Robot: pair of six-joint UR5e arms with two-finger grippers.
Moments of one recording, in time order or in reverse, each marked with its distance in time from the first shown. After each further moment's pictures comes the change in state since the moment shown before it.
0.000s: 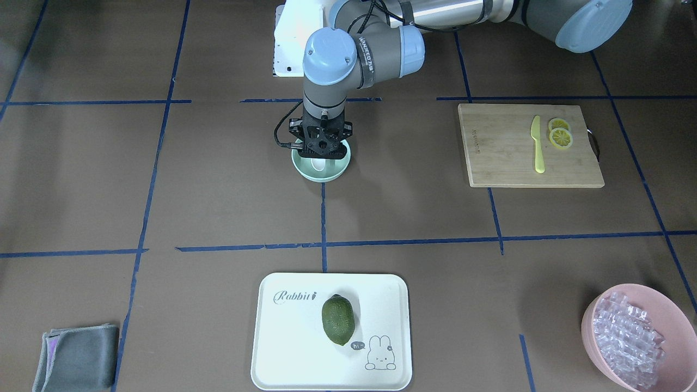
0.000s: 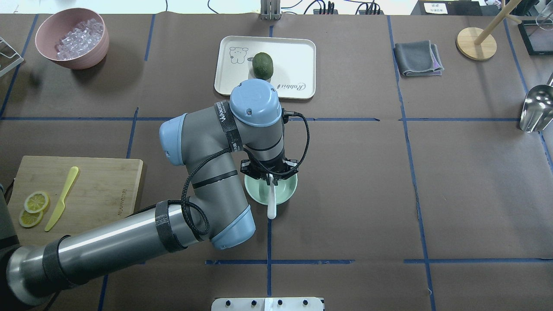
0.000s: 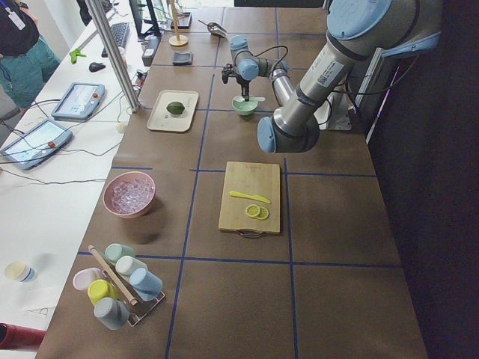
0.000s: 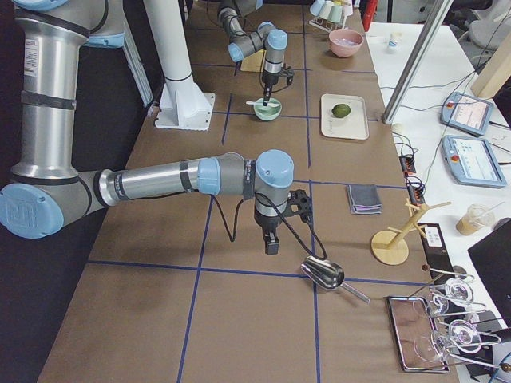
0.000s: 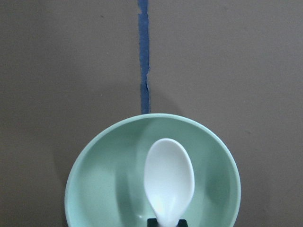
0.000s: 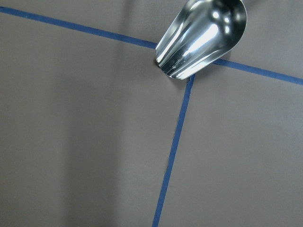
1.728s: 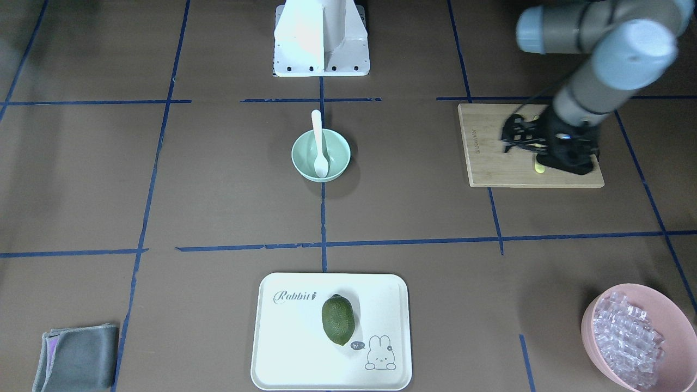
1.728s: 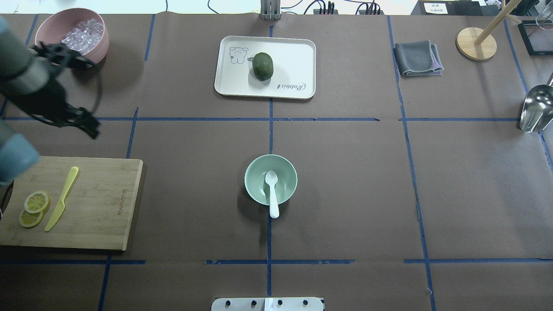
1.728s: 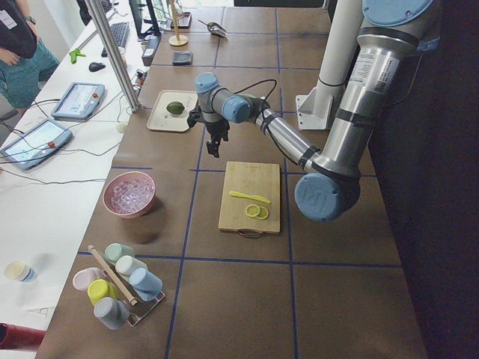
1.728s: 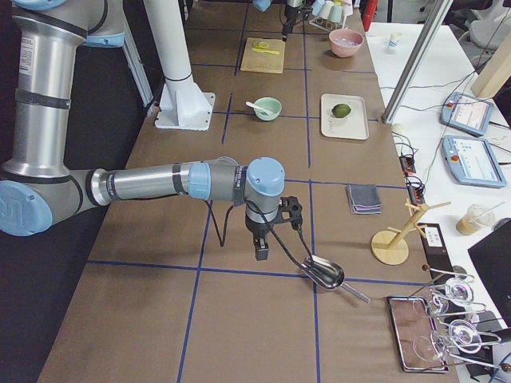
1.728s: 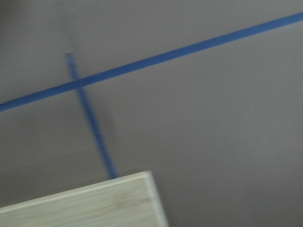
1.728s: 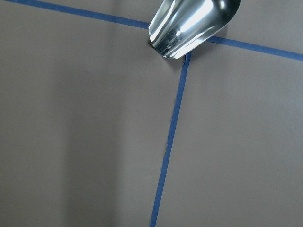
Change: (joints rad) left arm -0.586 0.685 -0.428 0.161 -0.237 0.931; right arm 0.011 -0.043 0.006 0.000 0.012 0.005
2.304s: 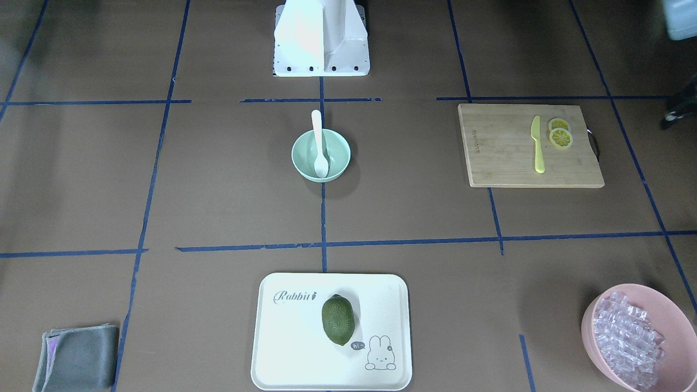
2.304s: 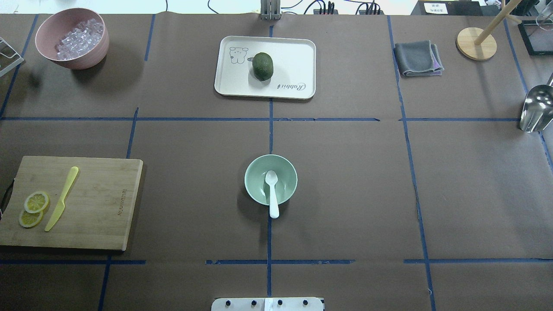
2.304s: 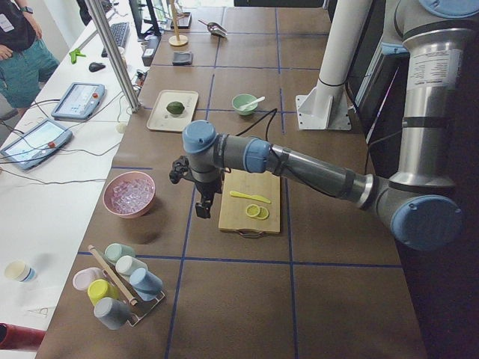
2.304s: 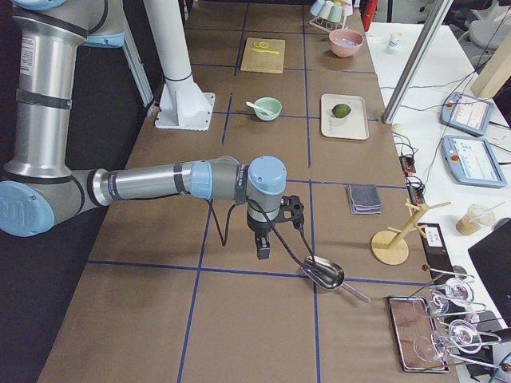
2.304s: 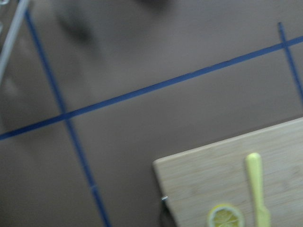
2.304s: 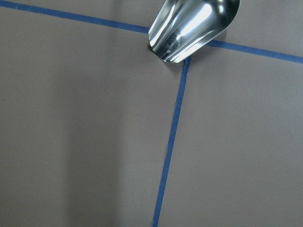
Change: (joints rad) left arm -0.443 0.281 0.032 -0.003 -0.076 0.431; right arm 0.000 0.006 -0.001 0.000 0.001 0.013
